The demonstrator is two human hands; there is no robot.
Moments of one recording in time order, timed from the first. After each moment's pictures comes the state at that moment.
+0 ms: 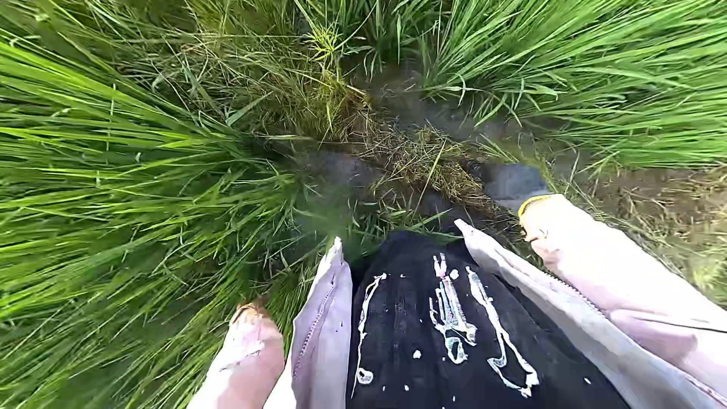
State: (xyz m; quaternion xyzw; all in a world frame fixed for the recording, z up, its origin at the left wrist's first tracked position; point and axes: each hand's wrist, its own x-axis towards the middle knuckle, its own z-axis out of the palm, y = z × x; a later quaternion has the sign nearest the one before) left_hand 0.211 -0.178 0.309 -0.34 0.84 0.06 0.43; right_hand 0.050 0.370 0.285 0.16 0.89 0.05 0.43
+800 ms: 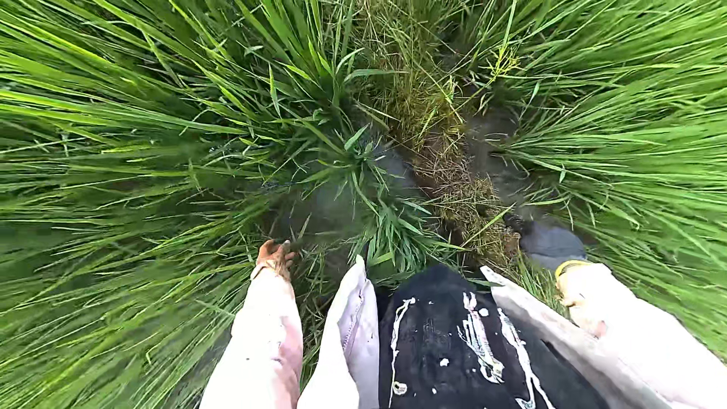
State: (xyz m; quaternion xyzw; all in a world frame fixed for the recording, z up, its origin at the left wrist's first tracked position) left_hand 0.283 -0.237 0.122 -0.68 0.53 0.49 0.10; right_hand -0.004 0.278 0.252 0.07 0.86 0.20 0.46
